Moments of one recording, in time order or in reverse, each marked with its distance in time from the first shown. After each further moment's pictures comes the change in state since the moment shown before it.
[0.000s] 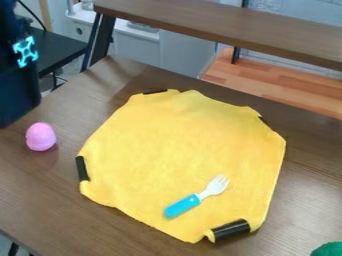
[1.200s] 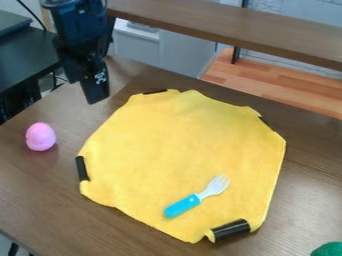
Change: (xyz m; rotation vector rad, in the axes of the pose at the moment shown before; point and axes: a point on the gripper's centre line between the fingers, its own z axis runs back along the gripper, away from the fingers) arm 0.154 0.094 -0.121 0.030 -0.099 -0.473
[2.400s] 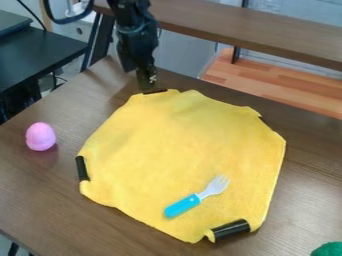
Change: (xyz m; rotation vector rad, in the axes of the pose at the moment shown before) arm 0.096 0.078 -0.098 0.158 -0.065 -0.034
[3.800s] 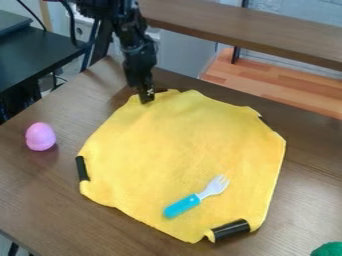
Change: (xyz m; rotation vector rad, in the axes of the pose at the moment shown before) arm 0.009 0.032 -0.064 -0.076 0.002 -0.085
